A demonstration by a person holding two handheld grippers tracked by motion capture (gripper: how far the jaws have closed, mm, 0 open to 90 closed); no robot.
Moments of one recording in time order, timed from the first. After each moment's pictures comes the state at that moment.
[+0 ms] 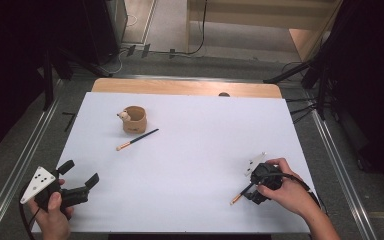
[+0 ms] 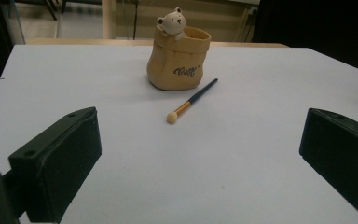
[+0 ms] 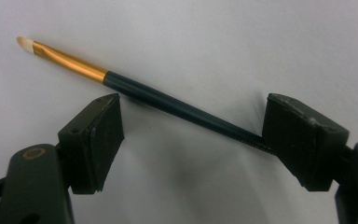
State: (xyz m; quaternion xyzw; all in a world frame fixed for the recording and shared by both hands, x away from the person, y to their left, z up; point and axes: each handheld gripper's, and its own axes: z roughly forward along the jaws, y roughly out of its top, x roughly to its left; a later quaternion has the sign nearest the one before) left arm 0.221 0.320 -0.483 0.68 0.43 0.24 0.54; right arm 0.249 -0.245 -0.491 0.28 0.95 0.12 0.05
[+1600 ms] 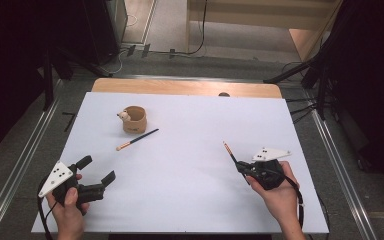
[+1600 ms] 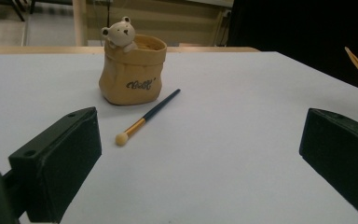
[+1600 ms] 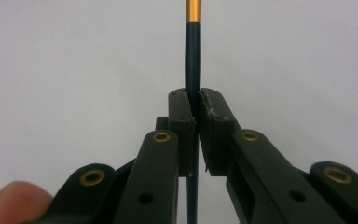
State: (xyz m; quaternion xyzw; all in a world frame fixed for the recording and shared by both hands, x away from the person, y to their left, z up) left arm 0.230 0.279 -0.473 0.69 0.40 0.21 0.56; right arm 0.233 -0.235 -0.459 0.43 0.81 0.36 0.15
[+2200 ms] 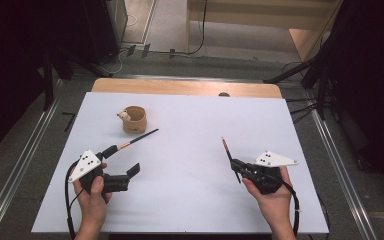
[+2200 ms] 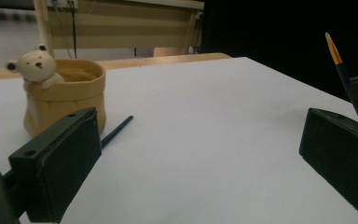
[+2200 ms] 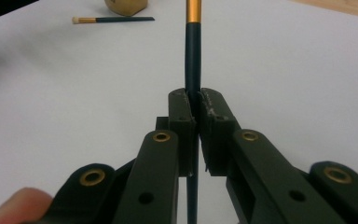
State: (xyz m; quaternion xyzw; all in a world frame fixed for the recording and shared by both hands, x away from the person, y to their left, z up) left arm 0.251 0.220 -0.460 0.71 0.36 0.19 0.58; right arm 0.218 -0.225 -0.459 0.43 0.76 0.46 0.16
